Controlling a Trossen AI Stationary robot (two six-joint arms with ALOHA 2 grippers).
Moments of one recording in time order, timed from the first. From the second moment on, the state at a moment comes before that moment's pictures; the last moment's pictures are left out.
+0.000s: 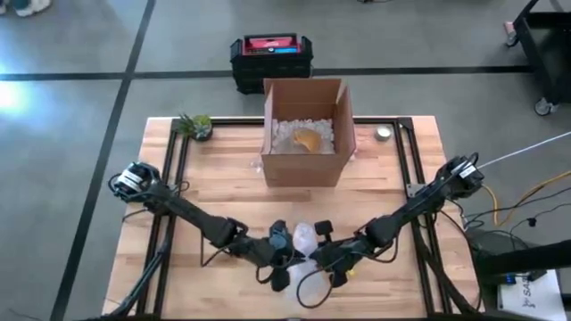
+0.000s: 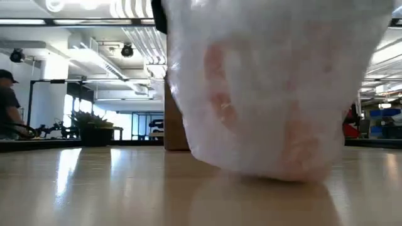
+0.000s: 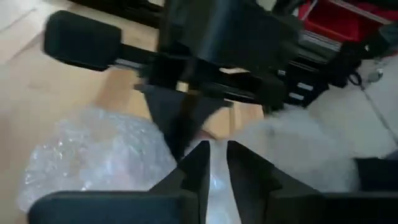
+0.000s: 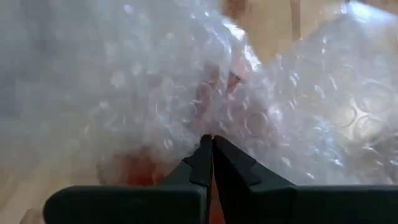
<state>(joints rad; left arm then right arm) -0.47 1.77 1.23 0.04 -0.31 -0.57 0.55 1.75 0.99 -0.06 0.30 0.09</state>
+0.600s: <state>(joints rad) -0.46 1.88 1.23 0.04 -0.28 -0.63 0.57 1.78 1.32 -0.43 0.23 0.02</state>
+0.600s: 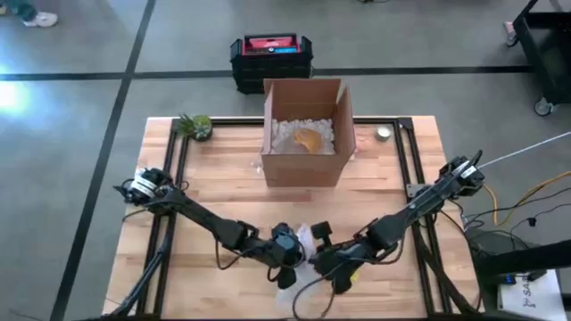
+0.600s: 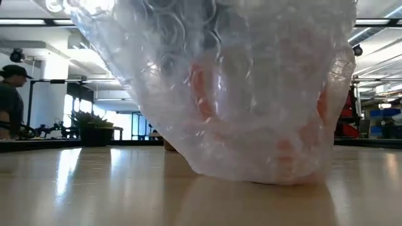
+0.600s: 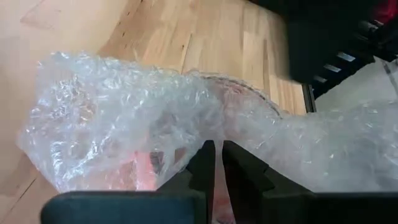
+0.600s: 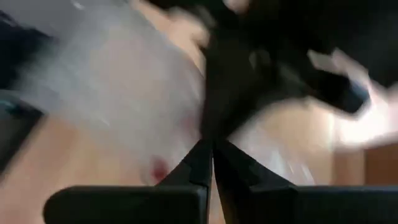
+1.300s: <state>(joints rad) -0.55 1.79 1.29 -0.05 -0.23 -0.59 0.51 1.94 1.34 -0.45 0.18 0.02</state>
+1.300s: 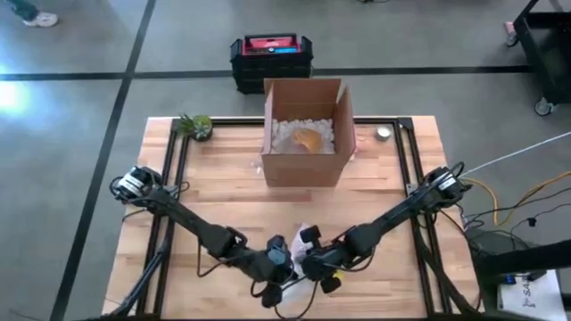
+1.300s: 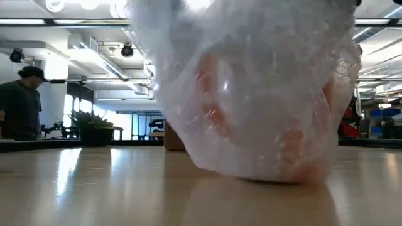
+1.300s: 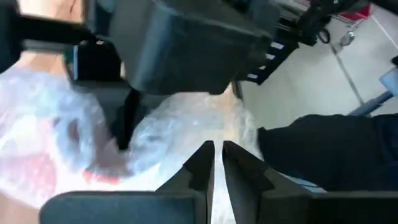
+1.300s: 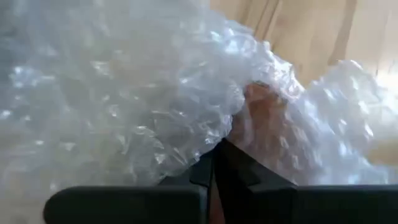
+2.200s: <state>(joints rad) -0.46 1.90 1.29 -0.01 -0.20 -0.58 0.49 1.87 1.41 -0.64 0.31 -0.05</state>
